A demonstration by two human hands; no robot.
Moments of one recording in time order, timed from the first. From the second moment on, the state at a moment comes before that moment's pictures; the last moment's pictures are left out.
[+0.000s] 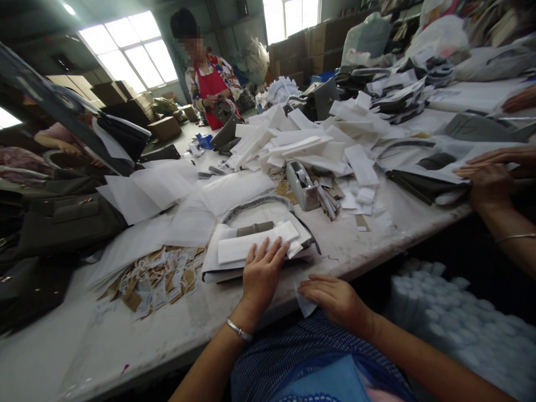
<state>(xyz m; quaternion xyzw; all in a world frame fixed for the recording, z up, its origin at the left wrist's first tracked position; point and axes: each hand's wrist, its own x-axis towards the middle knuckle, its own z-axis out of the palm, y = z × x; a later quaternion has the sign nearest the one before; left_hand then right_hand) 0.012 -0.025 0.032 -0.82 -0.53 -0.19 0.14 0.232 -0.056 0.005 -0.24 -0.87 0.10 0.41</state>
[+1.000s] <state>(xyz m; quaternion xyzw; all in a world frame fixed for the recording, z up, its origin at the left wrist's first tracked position) 0.012 -0.027 -0.012 -0.84 -0.46 -0.26 0.15 0.227 -0.007 0.073 -0.28 -0.85 0.14 0.42</state>
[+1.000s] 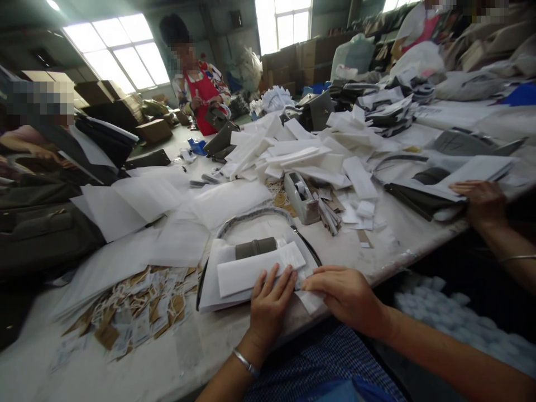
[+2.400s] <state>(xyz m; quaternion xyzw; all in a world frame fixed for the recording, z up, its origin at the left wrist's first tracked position) 0.022 -0.024 -0.003 -0.83 -0.49 -0.19 0.18 0.182 0.100 0.035 -0.48 -0.81 0.22 0.27</state>
